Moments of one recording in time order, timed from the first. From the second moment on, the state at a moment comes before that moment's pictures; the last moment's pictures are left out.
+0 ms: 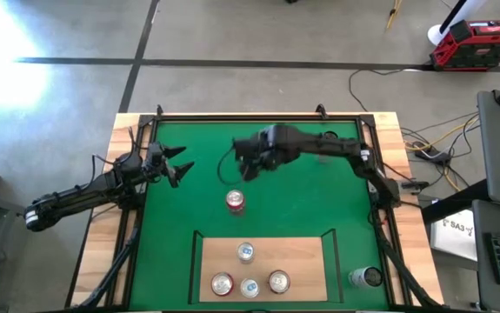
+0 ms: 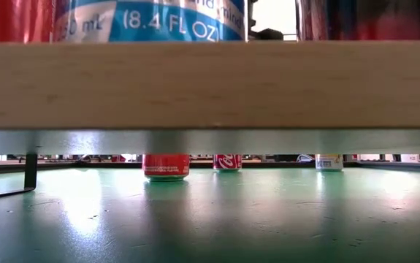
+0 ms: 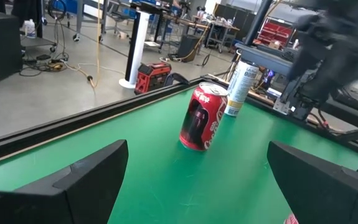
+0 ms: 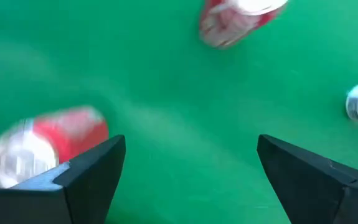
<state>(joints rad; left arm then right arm) 0.41 0.19 0.07 0.02 -0.09 -0.27 -0.08 2.17 2.33 -1.57 0.16 1.02</state>
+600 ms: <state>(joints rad) 0.41 0.19 0.07 0.02 -0.09 -0.27 -0.31 2.26 2.32 -1.53 0.04 1.16</state>
